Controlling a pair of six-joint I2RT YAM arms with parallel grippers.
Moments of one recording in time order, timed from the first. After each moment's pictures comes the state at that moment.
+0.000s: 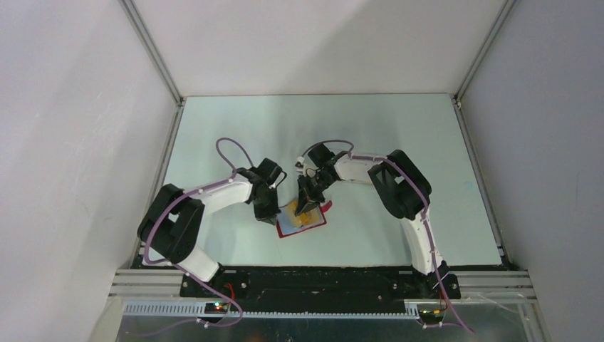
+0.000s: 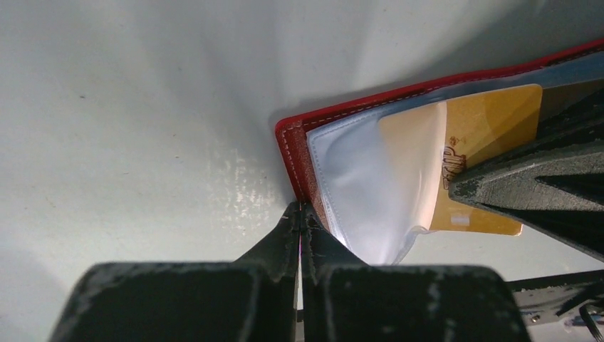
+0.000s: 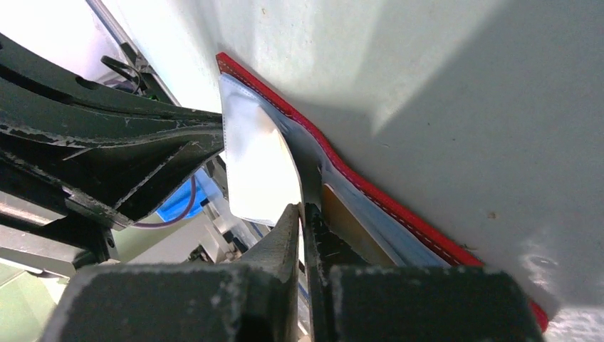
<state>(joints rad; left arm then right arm) -0.55 1.57 0.85 -0.65 0.08 -0.70 0.69 2.19 1.42 -0.44 -0.84 0.50</state>
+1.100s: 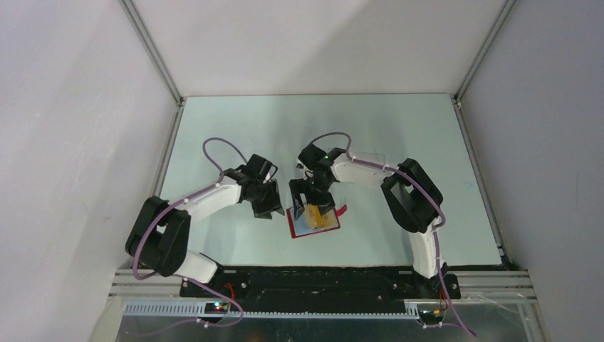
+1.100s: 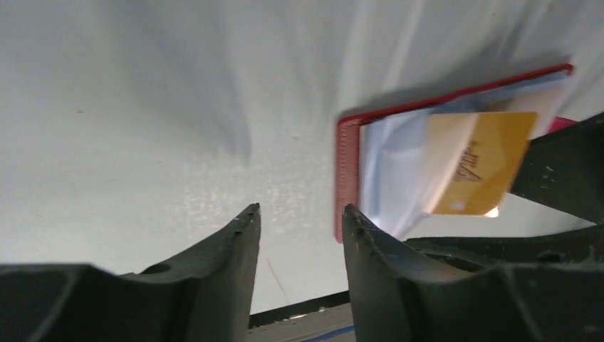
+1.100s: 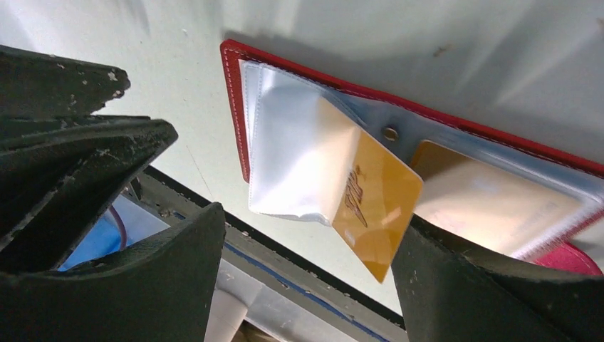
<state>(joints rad) -0.50 1.47 0.82 -0.60 0.14 -0.70 0.80 2.03 1.46 -0.74 -0.42 0.53</state>
